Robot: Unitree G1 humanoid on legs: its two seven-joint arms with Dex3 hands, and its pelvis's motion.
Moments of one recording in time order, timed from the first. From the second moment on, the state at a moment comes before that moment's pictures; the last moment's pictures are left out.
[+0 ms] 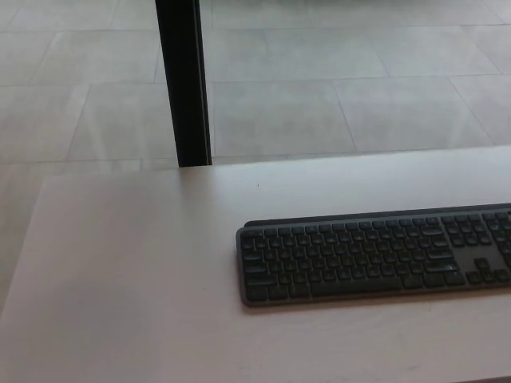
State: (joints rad) left_arm 0.11 0.52 0.61 1.08 -0.15 -0.15 0.01; right_arm 0.08 -0.41 -0.59 0.74 0.11 0.00 -0.08
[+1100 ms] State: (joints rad) left_arm 0.09 0.53 0.67 1.15 -0.28 -0.18 0.00; right_arm -0.51 -0.66 -0.38 0.13 0.15 0.19 -0.20
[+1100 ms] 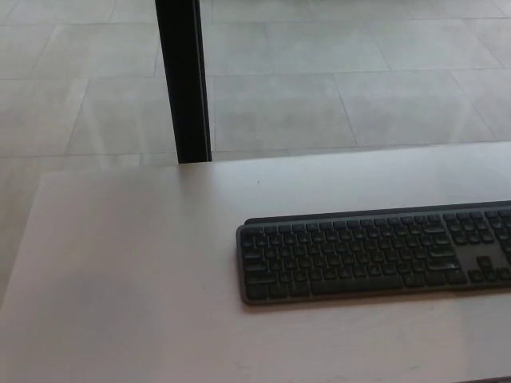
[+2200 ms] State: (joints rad) left_arm 0.09 0.53 0.65 1.16 -0.30 -0.18 0.00; right_arm -0.43 -0.64 0.32 0.29 -0.28 0.01 -0.13
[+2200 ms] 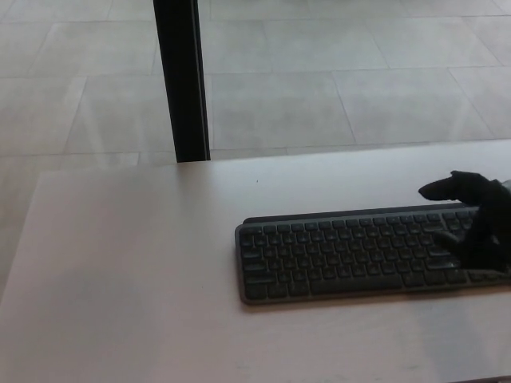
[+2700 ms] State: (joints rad) left_arm 0.08 0.53 0.65 1.16 -0.30 -0.18 0.00; right_arm -0.40 -0.68 0.49 0.31 -0.48 -0.09 -0.21
